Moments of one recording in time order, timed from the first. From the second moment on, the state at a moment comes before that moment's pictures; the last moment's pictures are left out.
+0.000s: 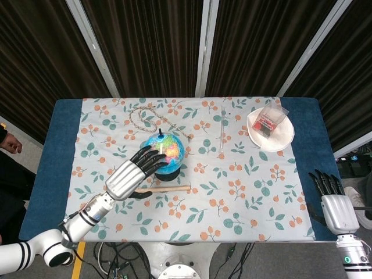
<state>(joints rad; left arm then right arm) -0.63 -1.38 -0.12 -1.67 1.67 1.17 0.08 0.10 -1.15 0.02 -1.53 -1.53 1.41 0.01</state>
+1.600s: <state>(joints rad) -0.65 -1.40 -0.14 -1.69 1.65 1.22 0.11 0.11 -1.16 0.01 -1.53 -1.53 1.40 0.01</state>
